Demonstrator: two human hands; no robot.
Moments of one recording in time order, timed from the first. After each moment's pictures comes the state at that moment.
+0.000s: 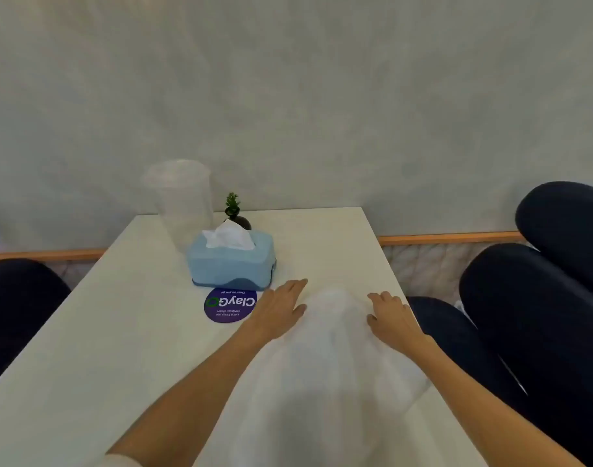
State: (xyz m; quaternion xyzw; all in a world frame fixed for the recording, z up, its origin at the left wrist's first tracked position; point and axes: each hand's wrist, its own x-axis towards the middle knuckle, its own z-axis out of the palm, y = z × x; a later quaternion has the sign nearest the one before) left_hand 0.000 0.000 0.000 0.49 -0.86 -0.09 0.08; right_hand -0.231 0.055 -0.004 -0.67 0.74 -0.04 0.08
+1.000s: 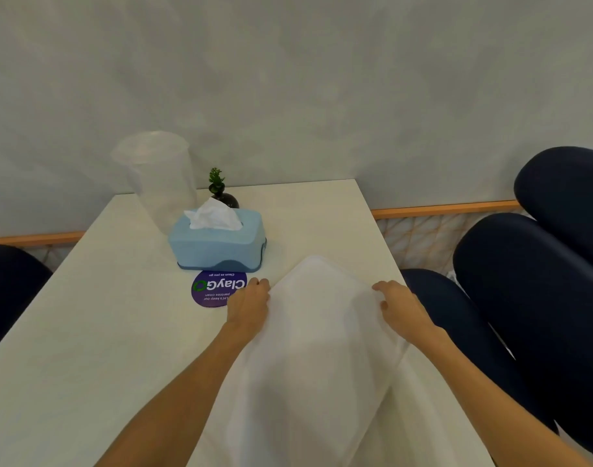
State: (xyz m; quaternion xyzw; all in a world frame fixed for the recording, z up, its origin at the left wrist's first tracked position) left_hand 0.020 -0.006 -0.034 0.63 -0.77 -0.06 0.06; right_hand -0.251 0.066 -0.013 -0.63 0.76 -0.12 0.15
